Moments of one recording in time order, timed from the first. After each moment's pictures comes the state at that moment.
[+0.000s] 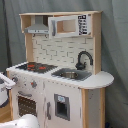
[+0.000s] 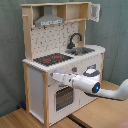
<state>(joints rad) -0.90 -1.50 1.53 -2.04 -0.22 3.10 -0.25</state>
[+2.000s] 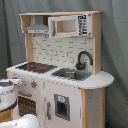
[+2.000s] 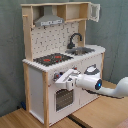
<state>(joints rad) -0.94 -1.50 1.55 -2.15 -0.22 3.34 -0.80</state>
